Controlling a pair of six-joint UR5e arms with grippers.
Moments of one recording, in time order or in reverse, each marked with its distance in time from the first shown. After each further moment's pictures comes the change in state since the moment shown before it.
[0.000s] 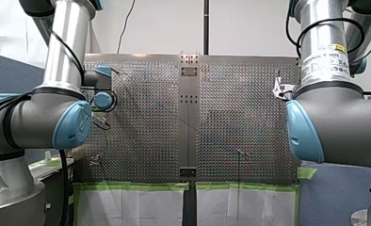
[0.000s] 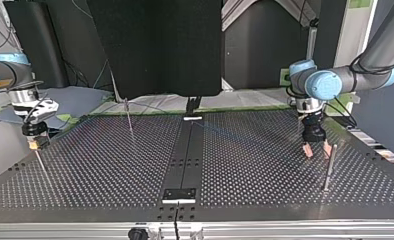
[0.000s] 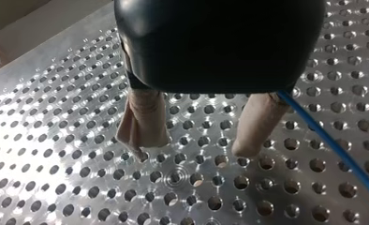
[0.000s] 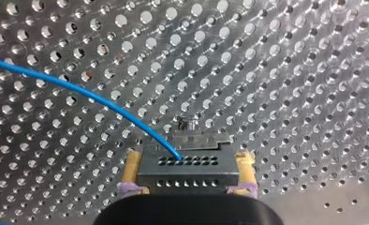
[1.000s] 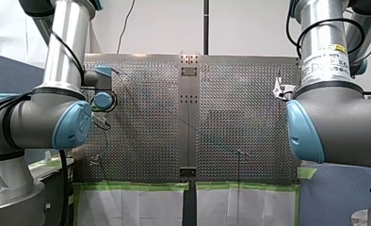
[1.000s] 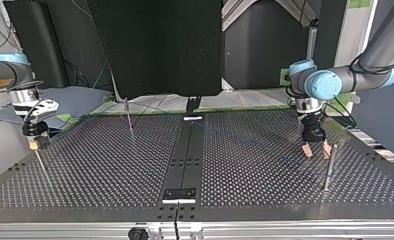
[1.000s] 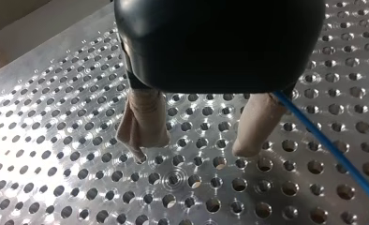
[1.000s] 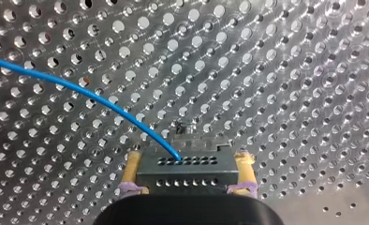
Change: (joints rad) left arm -0.002 0.000 0.000 0.001 0.000 0.002; right arm -0.001 0.008 0.000 -0.027 -0.023 0.012
